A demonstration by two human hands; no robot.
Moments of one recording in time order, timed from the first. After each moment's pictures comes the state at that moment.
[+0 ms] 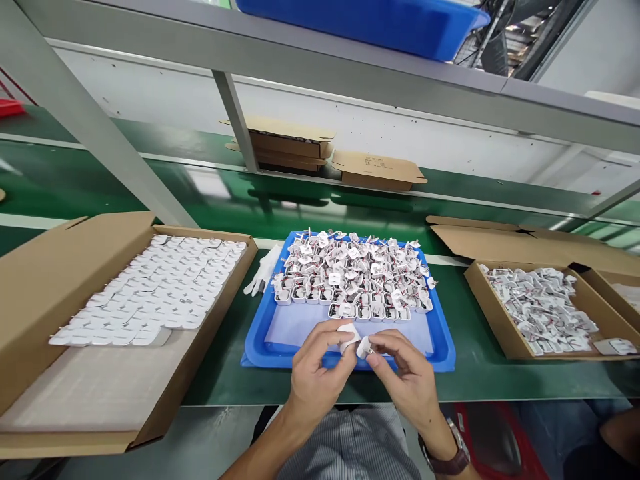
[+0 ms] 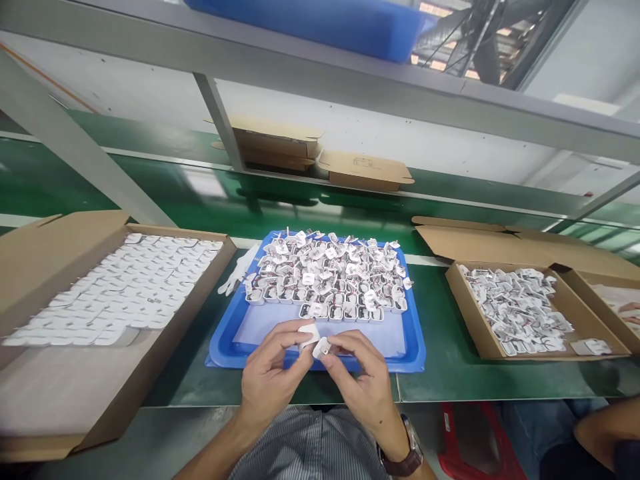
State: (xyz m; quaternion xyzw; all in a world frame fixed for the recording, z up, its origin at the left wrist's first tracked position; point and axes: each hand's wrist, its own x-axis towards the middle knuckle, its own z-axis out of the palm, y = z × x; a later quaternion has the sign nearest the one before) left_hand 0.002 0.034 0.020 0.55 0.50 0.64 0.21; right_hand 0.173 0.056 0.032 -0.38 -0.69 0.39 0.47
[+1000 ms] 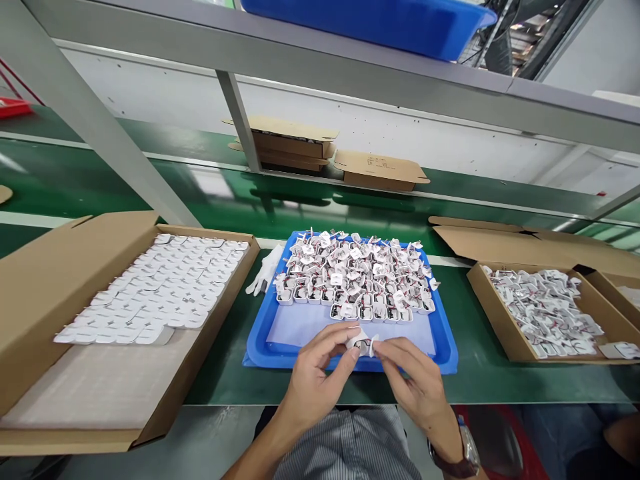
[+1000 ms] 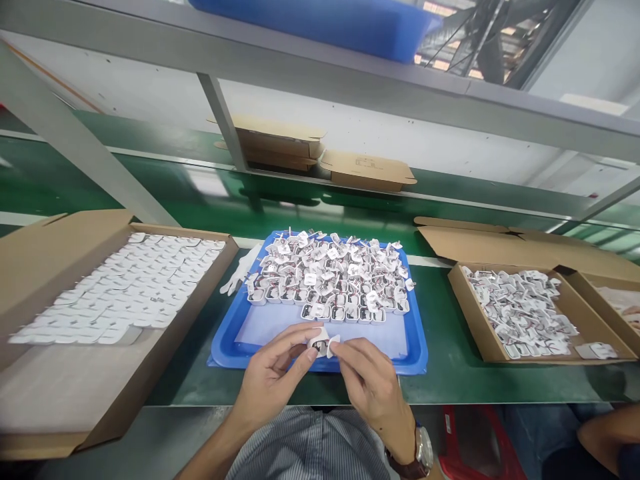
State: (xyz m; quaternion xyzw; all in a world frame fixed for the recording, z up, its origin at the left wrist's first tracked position) left_hand -0.009 0.029 0.024 0.52 0.45 0.60 0.40; right_hand 0.186 0.062 0.032 -0.29 -0.81 0.22 0.45
